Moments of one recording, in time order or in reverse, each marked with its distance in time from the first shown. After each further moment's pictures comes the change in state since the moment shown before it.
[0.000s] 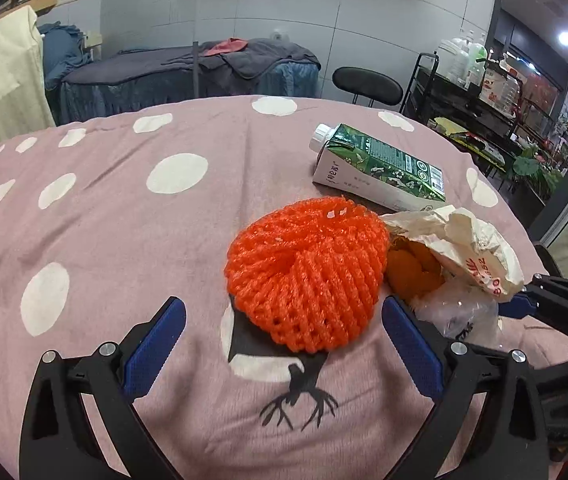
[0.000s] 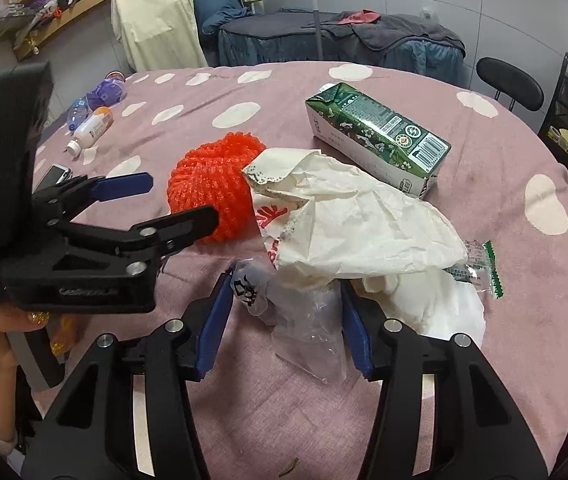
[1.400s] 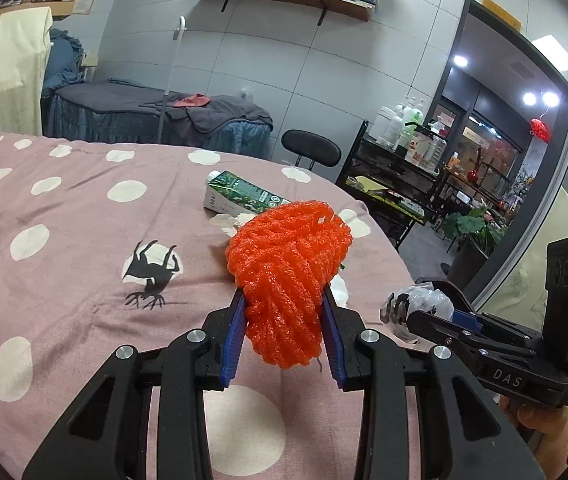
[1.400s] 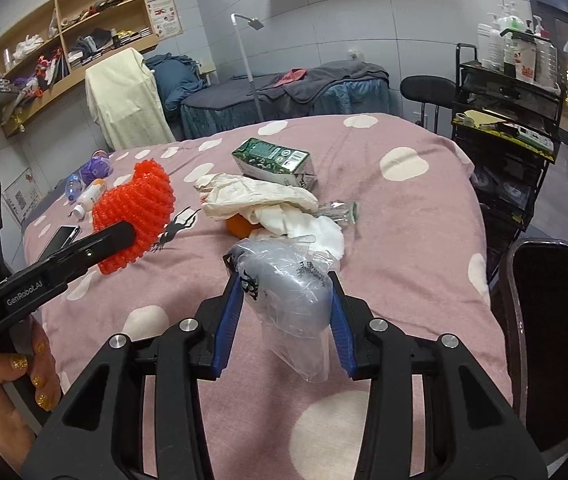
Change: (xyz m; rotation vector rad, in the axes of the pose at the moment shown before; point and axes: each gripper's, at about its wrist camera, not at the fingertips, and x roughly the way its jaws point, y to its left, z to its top) left arm -0.112 -0.093 -0.056 -0.094 -0.244 -0.167; right arm -0.139 -0.058 -0.106 0.208 -0.250 -0.061
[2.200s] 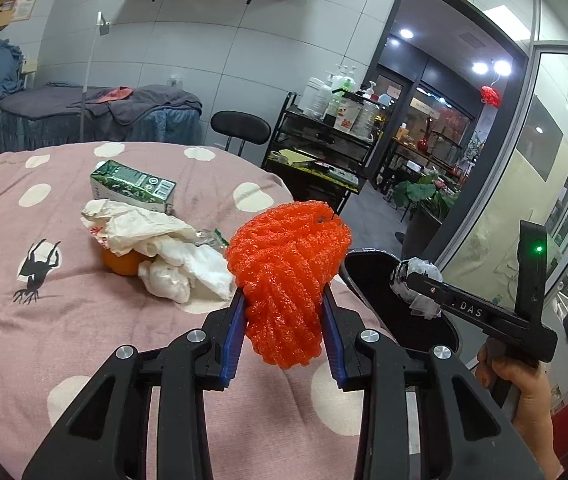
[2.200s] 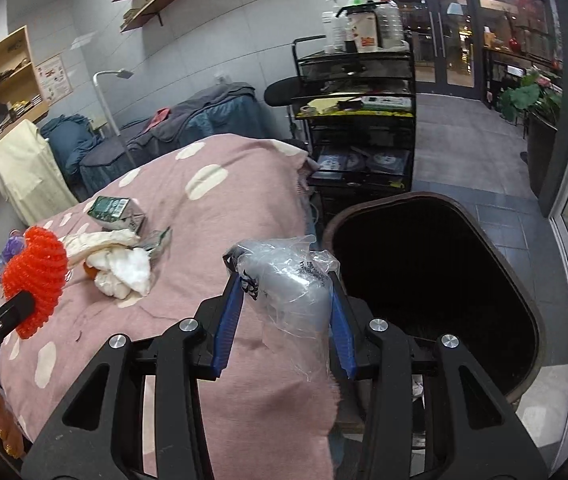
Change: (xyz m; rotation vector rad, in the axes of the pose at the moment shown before) left arm 0.030 -0.096 -0.017 0.107 0.072 -0.175; right arm -0.058 -0.152 -0.024 0.292 -0.082 -0.301
